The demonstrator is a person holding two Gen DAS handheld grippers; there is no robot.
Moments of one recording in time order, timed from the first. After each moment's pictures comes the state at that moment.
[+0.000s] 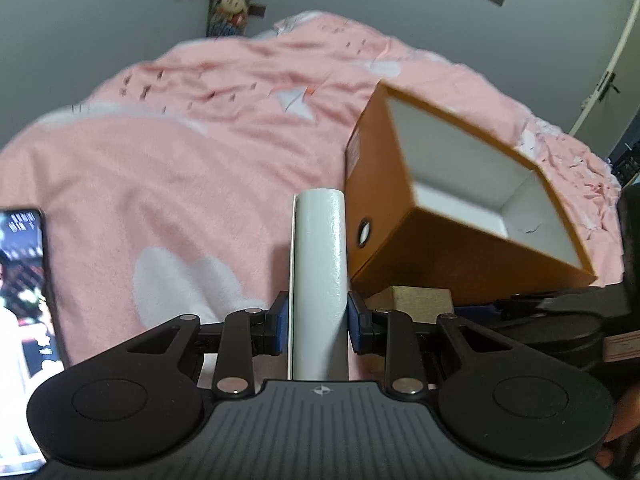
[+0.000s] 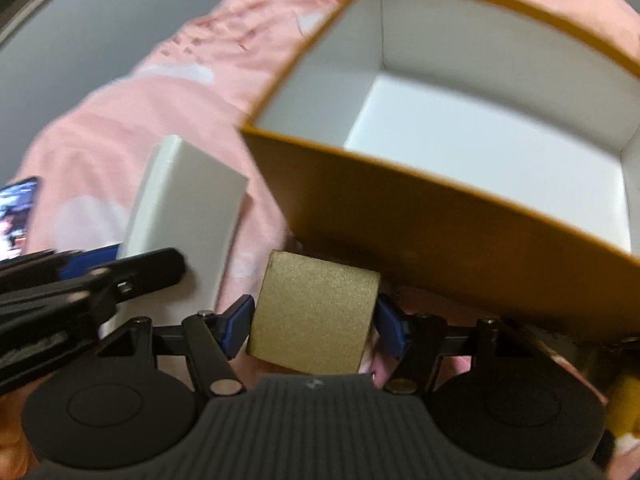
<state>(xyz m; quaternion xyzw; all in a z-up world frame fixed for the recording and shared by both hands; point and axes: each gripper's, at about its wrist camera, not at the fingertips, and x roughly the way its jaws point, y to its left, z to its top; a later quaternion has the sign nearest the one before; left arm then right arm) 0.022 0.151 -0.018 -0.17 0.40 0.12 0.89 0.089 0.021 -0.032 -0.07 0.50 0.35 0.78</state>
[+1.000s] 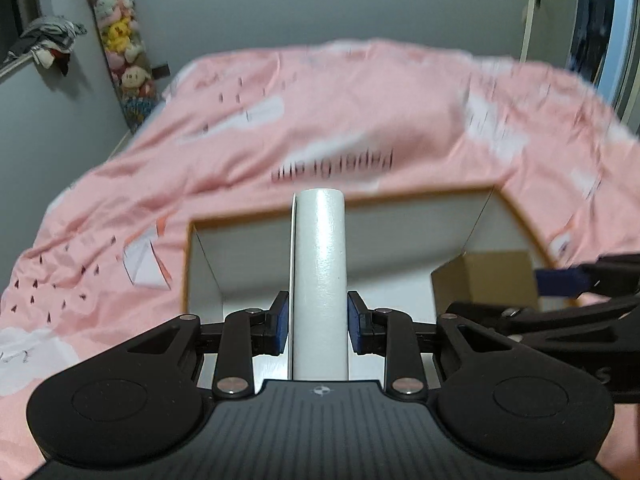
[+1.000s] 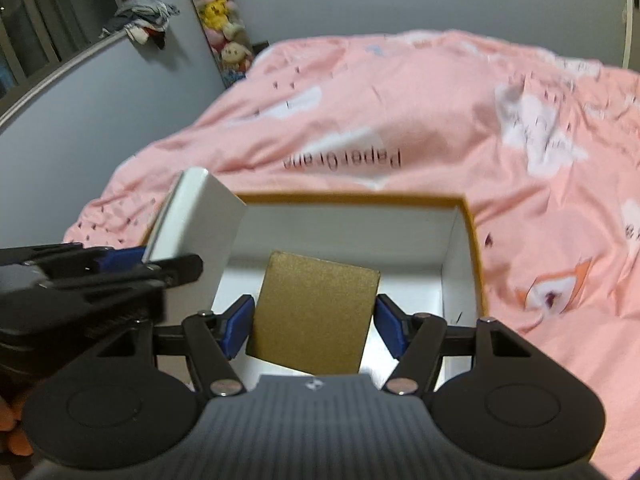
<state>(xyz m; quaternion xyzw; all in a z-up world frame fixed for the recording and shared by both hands) 0.225 0.065 -0.003 0.01 0.43 0.07 0.90 0.212 -0.096 0.015 0.02 0.43 0.23 0.87</state>
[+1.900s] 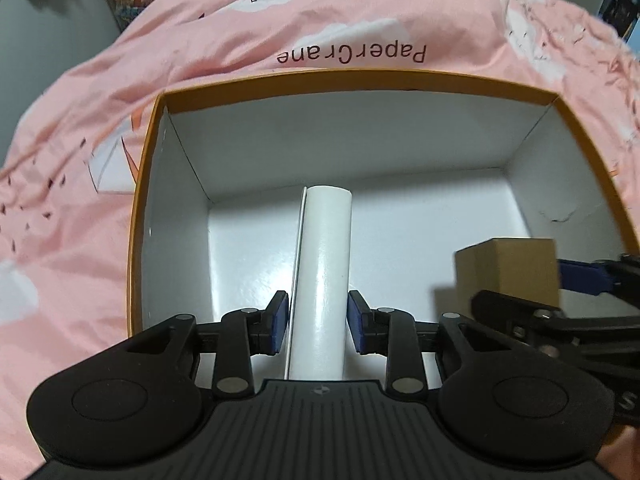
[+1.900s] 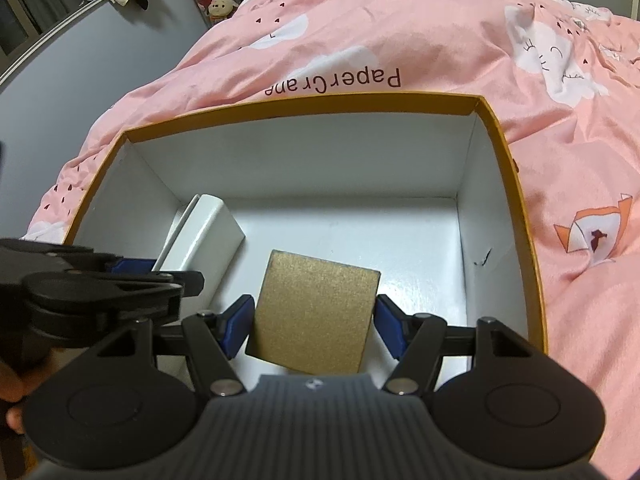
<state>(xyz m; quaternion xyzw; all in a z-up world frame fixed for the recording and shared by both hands) 0.238 0.086 -0.047 -0.03 0.55 0.06 0.84 0.224 -0.088 -0.035 0.03 0.49 0.22 0.84</state>
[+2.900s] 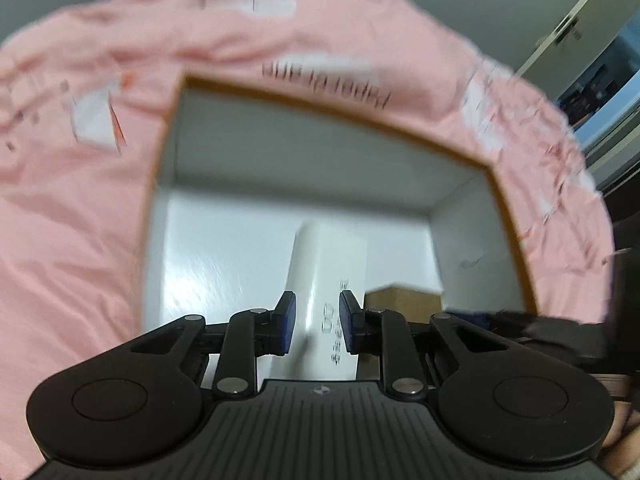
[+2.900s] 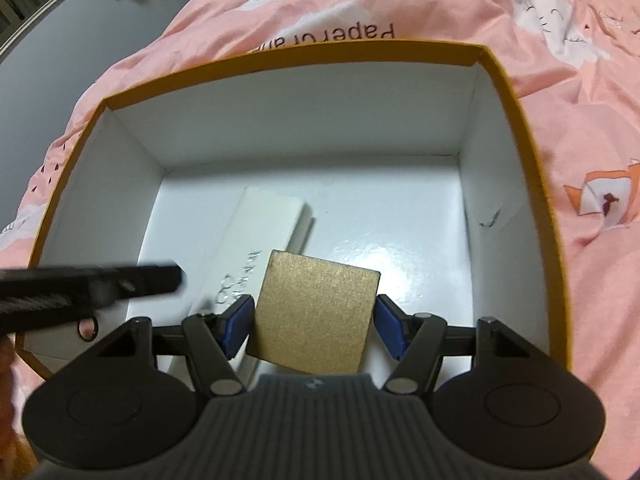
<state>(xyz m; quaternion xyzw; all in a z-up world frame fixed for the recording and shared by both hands) 0.208 0.118 -0.019 -0.19 0.49 -0.01 0.85 0.230 -0.076 -0.053 0.02 0.54 0.21 0.81</state>
